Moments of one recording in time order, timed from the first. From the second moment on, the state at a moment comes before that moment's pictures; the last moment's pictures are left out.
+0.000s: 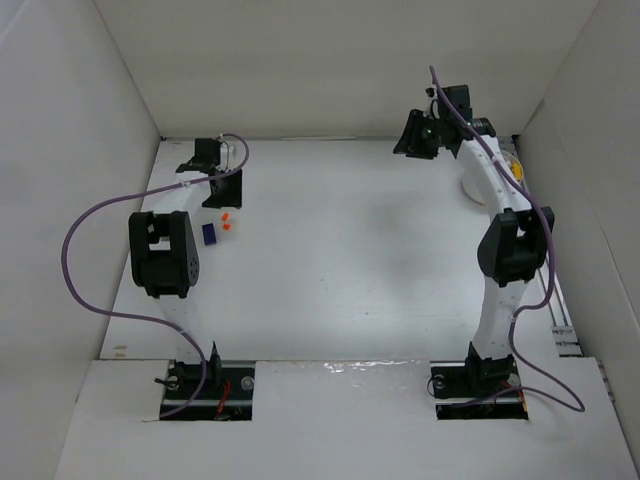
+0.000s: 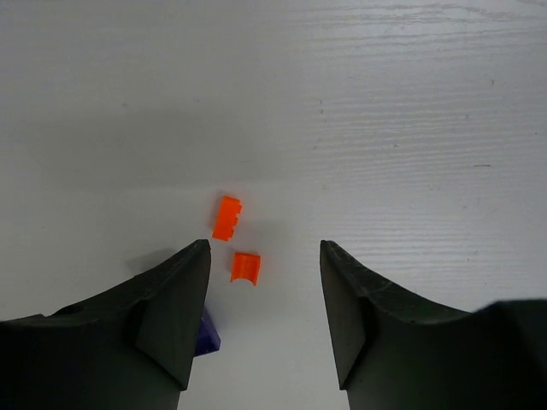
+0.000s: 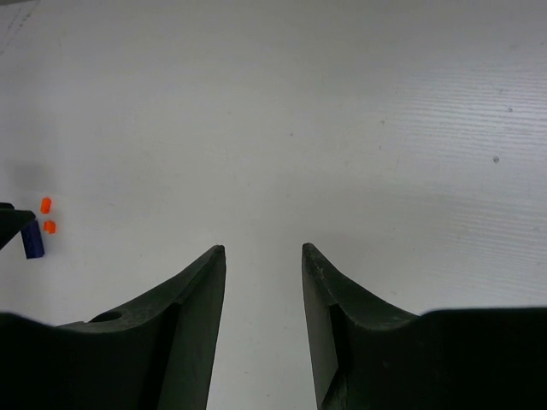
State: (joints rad) left arm -0.01 1.94 1.48 -0.55 0.05 0.01; right arm 0.15 2.05 2.03 -0.70 -0.27 0.35
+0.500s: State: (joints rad) left arm 0.02 1.99 1.48 -0.56 0.03 0.01; right arm 0.15 2.09 2.04 -0.72 -0.27 0.35
